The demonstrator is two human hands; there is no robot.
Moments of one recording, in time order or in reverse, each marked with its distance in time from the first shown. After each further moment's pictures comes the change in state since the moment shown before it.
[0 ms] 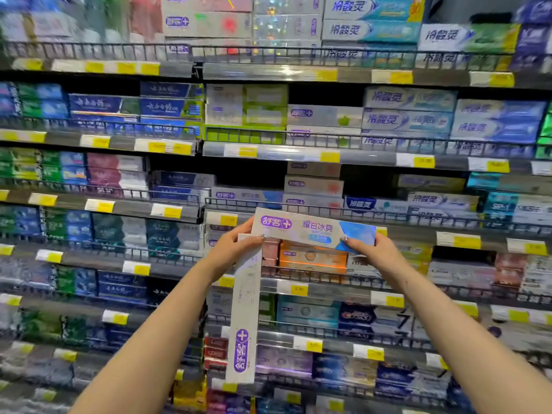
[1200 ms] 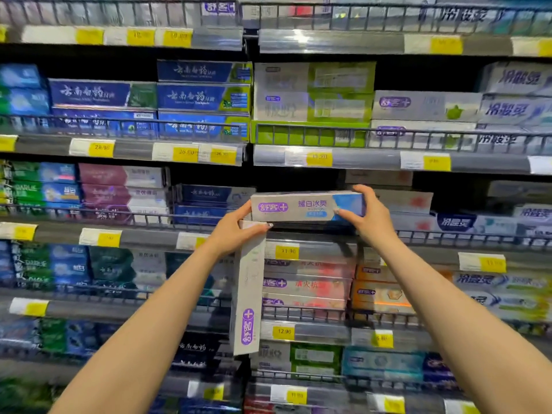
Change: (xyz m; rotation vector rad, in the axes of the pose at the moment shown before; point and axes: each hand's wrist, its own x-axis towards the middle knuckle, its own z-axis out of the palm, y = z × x) left_hand 0.128 -0.071 -0.222 0.405 0.146 0.088; right_hand 0.206 -0.036 0.199 -0.420 0.255 -0.283
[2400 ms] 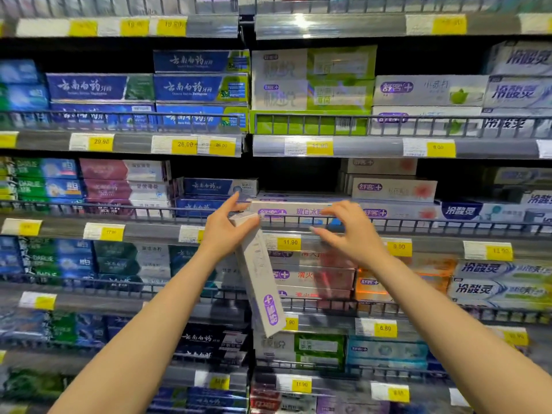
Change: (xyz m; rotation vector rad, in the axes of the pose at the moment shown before) left_hand -0.018 -0.003 0.009 0.012 0.306 0.024; right_hand -0.043 -0.005 0.023 -0.211 -0.092 -0.443
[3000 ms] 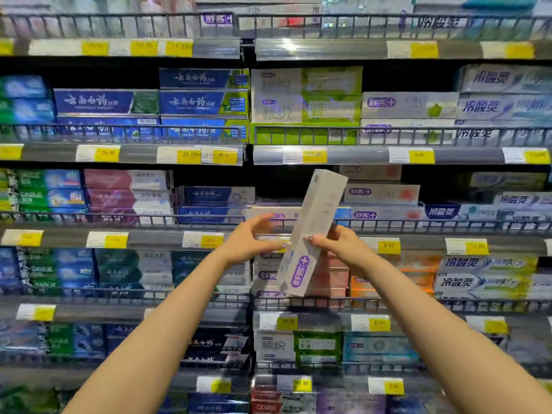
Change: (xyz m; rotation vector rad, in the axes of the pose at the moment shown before) left_hand -0.012 0.022 0.002 -0.188 -0.496 -0.079; right_hand -0.016 -0.027 0.006 0.800 -0.212 0.551
